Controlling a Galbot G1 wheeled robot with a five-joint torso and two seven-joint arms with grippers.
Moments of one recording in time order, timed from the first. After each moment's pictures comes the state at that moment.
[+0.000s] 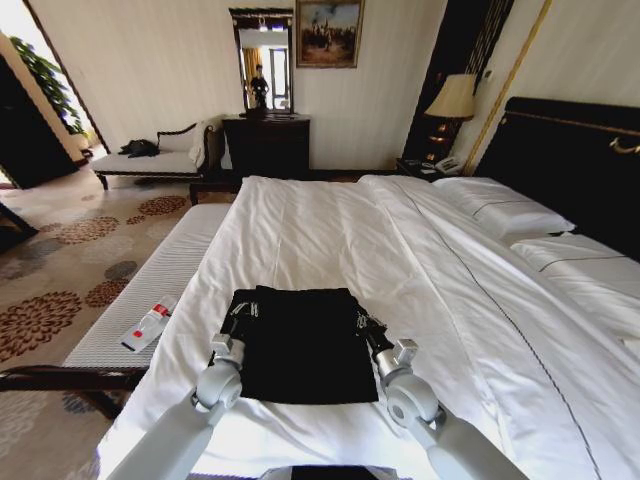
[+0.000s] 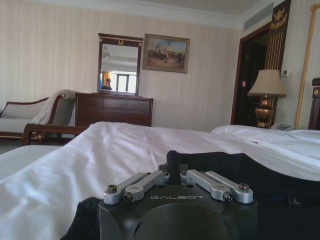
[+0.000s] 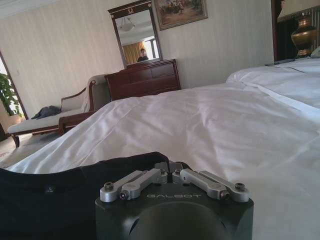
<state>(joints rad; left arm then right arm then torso) 1.29 -1.02 -0.15 -1.89 -0.47 -0.16 -0.31 -1.35 1.01 0.14 2.05 0.64 -0.03 0.41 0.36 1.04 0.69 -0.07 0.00</state>
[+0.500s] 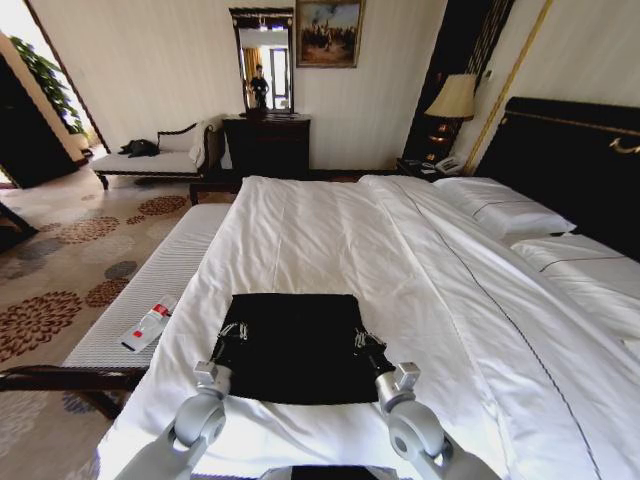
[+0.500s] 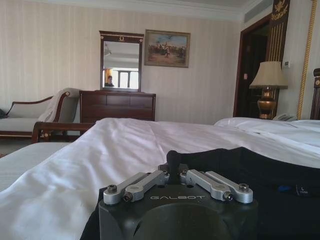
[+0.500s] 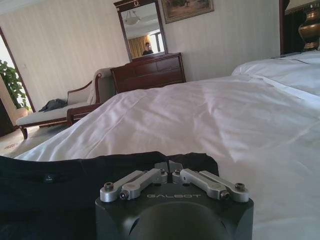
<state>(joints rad) 1.45 -1.00 -0.24 -1.94 -0.44 -0.19 -0.28 -1.49 1.04 0.14 2.10 0.55 -0.01 0.39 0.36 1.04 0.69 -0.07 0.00</state>
